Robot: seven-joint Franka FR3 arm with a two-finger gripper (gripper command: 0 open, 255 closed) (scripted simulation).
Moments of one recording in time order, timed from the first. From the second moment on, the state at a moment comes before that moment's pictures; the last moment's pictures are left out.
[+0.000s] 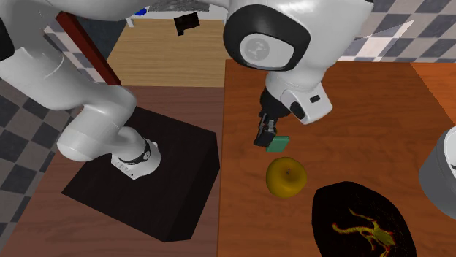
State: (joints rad) arm 0.01 -0.15 0.24 -1.97 0.01 1.66 0.13
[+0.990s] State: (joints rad) arm 0.03 0.04 0.27 -1.91 -0.03 1.76 0.19
